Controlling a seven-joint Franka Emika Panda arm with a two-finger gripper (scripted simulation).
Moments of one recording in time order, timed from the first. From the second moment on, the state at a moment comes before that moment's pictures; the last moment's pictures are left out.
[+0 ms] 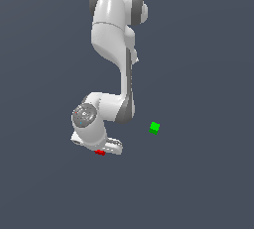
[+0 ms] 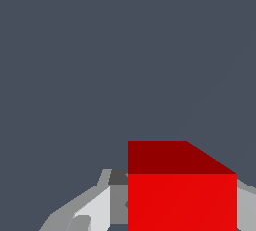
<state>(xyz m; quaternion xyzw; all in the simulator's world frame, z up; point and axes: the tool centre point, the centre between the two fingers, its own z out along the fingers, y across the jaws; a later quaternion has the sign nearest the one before) 0.106 -0.118 0.020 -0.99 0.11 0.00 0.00</state>
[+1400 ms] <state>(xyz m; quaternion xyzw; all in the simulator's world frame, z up) 0.105 -0.118 0.107 -0.99 0.11 0.00 0.00</state>
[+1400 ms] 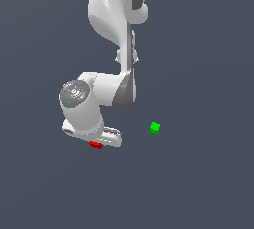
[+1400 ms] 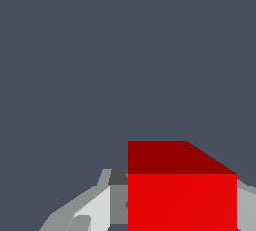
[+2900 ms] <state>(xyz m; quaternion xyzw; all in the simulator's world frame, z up) 0.062 -0.014 0.095 -0.99 0.11 0.00 0.00</state>
